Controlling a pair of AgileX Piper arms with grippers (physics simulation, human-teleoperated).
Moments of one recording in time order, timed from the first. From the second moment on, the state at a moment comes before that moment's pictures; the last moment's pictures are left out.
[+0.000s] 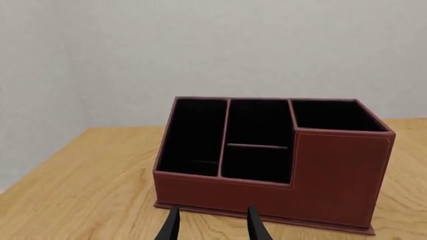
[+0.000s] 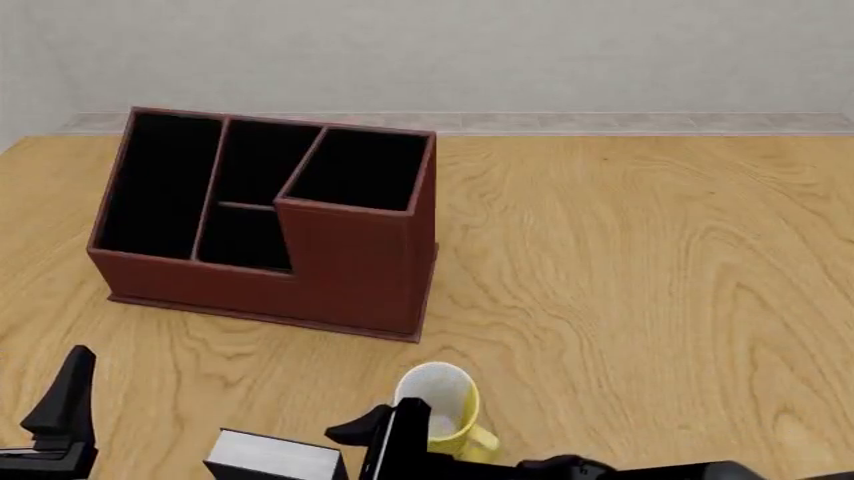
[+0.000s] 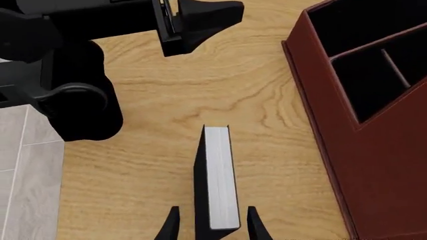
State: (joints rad) left arm 0.05 0.00 -0.01 -0.03 0.06; right arm 1.24 1.55 -0.61 -0.38 -0.18
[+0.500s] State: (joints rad) left arm 0.05 0.00 -0.01 -0.03 0.06; right arm 1.24 1.57 -0.60 -0.40 -0.17
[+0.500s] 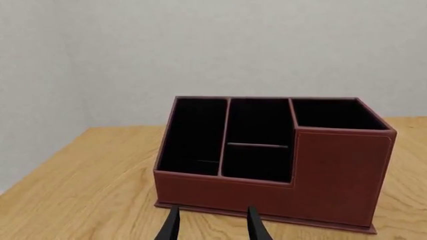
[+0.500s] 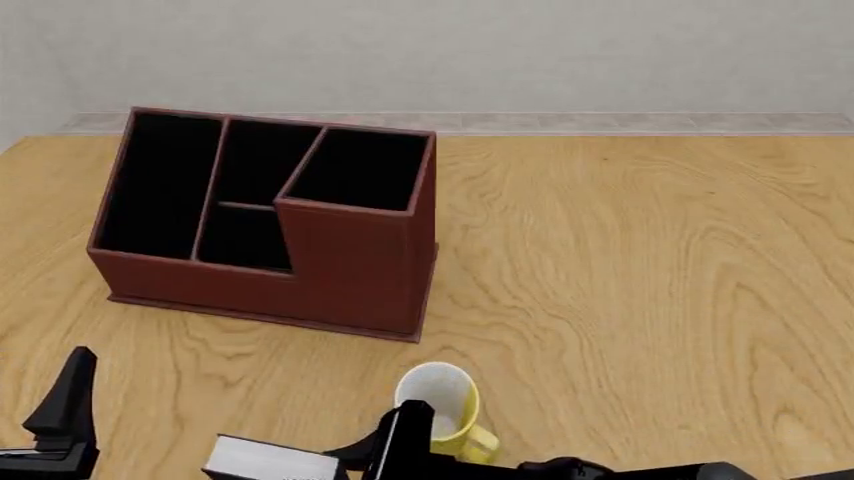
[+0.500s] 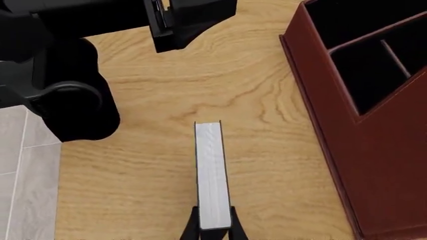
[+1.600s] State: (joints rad) left arm 0.05 0.00 -0.03 -0.03 0.05; right arm 1.18 1.13 -0.69 -0.02 -0.23
